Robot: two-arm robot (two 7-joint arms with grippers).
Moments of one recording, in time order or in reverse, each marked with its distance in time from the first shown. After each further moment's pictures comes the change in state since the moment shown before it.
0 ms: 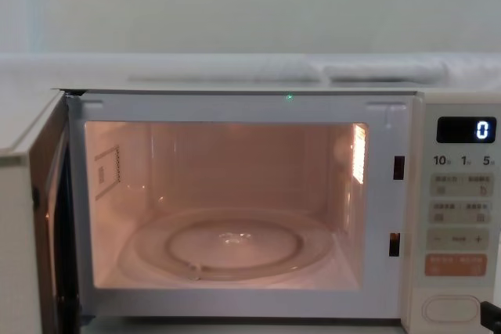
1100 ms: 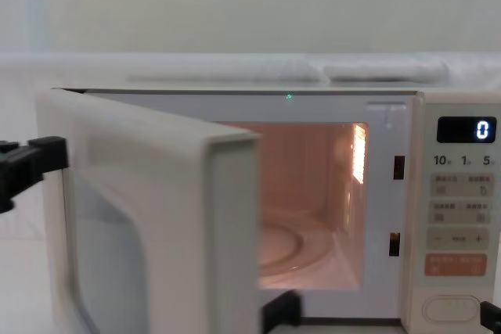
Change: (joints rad) left arm -0.156 0.221 0.125 -0.021 -0.142 0.092 -0.194; right arm 0.000 0.000 0.000 0.000 0.000 0.000 0.000
